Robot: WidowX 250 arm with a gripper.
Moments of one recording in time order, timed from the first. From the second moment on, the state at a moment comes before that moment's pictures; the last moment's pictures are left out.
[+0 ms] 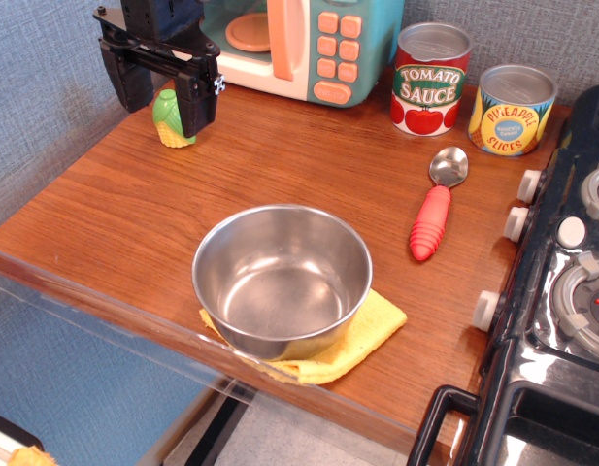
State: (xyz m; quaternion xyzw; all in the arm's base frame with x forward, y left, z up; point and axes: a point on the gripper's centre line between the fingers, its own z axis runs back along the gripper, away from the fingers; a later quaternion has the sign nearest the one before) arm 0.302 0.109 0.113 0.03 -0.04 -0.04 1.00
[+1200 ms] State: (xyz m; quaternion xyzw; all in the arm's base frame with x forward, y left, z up) arm 0.417 -0.029 0.080 0.03 -0.02 0.02 1.00
